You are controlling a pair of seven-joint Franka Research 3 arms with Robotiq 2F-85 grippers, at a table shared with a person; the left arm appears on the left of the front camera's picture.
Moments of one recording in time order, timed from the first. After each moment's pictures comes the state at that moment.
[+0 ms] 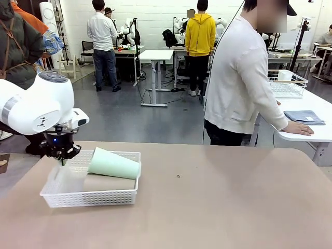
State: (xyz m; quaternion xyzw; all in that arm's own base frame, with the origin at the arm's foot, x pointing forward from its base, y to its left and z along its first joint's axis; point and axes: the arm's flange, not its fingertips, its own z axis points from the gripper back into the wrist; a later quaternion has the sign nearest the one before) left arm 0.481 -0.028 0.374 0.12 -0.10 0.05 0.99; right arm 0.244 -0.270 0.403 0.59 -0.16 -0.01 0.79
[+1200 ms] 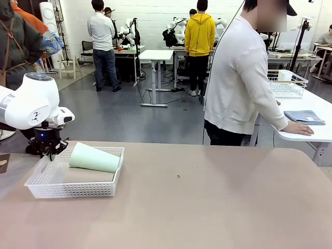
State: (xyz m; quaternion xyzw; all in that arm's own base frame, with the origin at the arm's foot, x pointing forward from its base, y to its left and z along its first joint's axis) left arm 0.537 0.036 0.361 0.12 -0.08 0.03 0.99; right arm 0.244 -0.269 0.403 0.59 -0.16 -0.01 0.79
